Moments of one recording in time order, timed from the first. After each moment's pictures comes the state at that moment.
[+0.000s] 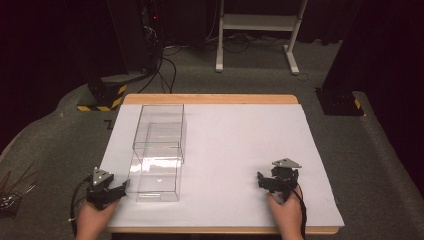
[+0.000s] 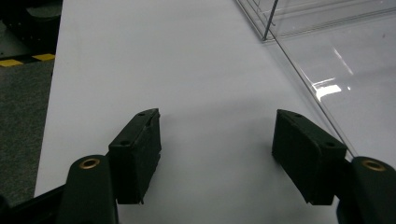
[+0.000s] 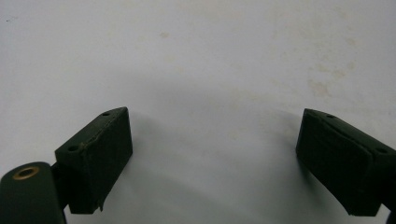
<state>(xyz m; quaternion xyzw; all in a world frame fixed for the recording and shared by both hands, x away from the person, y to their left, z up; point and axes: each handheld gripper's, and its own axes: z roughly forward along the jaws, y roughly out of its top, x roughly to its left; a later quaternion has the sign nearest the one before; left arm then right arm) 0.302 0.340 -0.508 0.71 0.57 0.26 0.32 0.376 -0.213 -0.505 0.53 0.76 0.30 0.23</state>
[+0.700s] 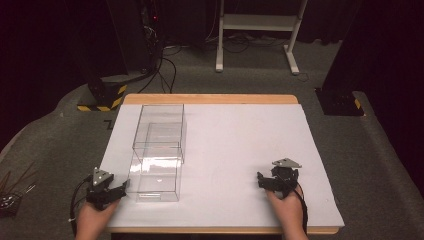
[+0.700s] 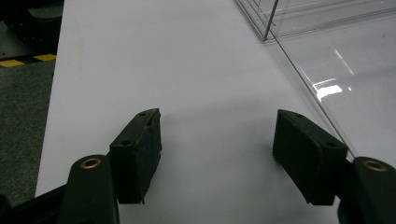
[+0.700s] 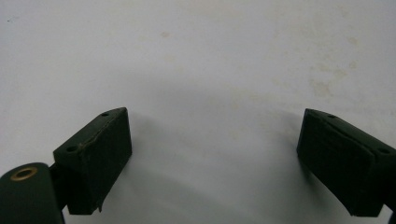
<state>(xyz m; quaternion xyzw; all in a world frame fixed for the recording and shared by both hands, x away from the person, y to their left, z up) 0.302 0.340 -0.508 0.71 0.57 0.26 0.32 0.377 -0.214 -0.505 0.53 0.76 0.31 0.23</state>
